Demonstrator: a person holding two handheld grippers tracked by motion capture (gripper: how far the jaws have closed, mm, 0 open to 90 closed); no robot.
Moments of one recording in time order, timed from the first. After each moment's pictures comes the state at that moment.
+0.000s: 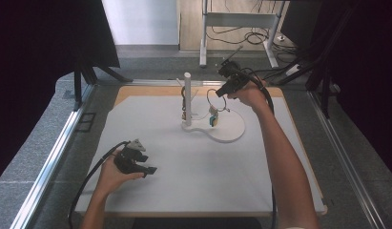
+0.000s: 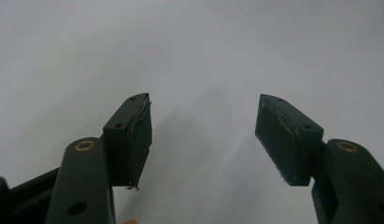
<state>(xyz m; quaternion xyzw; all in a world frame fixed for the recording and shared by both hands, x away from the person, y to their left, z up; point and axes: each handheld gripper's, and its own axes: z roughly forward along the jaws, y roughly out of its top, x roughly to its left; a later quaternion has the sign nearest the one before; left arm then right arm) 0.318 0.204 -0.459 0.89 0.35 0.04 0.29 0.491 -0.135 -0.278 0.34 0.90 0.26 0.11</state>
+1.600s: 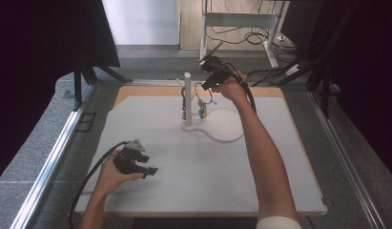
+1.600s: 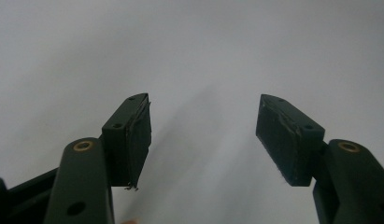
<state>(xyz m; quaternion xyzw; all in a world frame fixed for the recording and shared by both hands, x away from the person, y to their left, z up) 0.315 0.203 -0.453 0.89 0.34 0.03 0.31 0.520 -0.087 -0.286 0.34 0.89 0.26 0.14</state>
